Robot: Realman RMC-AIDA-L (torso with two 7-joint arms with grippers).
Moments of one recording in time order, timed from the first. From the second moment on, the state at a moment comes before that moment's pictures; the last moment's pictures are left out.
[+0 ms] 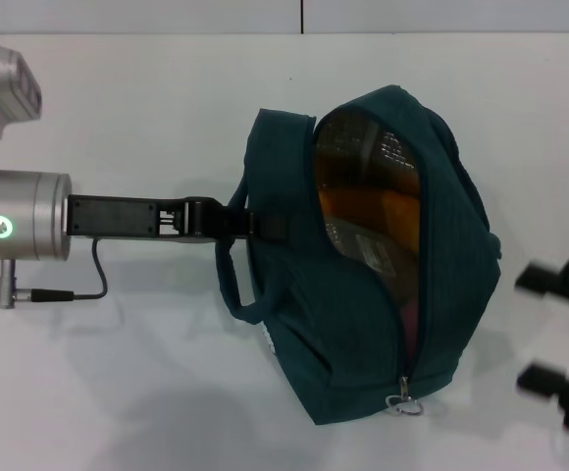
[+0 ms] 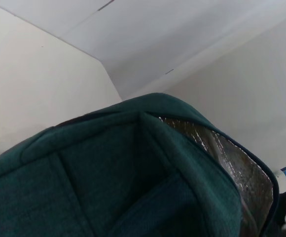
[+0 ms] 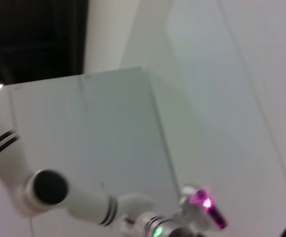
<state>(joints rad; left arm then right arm) -0.63 -2.04 0.70 0.54 2.00 1.78 -2.11 0.24 2.01 -1.04 -0.44 -1.39 -2.00 0.97</state>
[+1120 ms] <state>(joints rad) -0.63 -2.04 0.69 0.53 2.00 1.78 -2.10 0.31 2.02 -1.13 -0.18 -1.58 -1.65 0.68</state>
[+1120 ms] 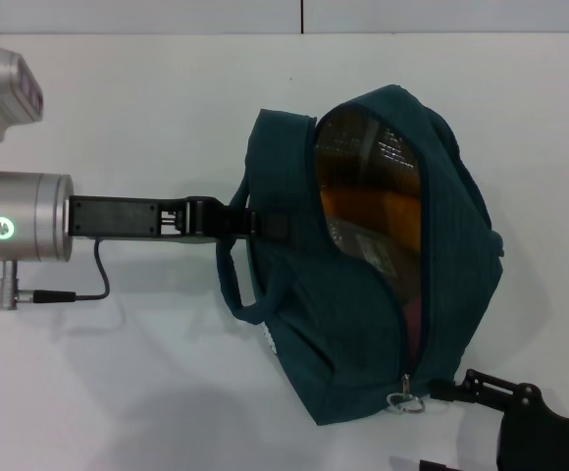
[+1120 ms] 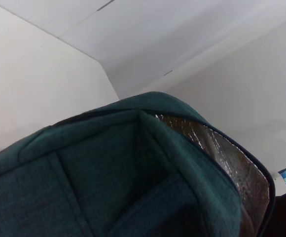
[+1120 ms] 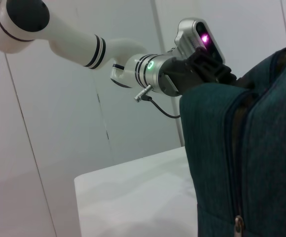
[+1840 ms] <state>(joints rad) -0.63 -2.05 0.70 0.53 2.00 1.78 -2.10 0.41 2.03 -1.16 -0.08 -1.58 -1.62 0.69</state>
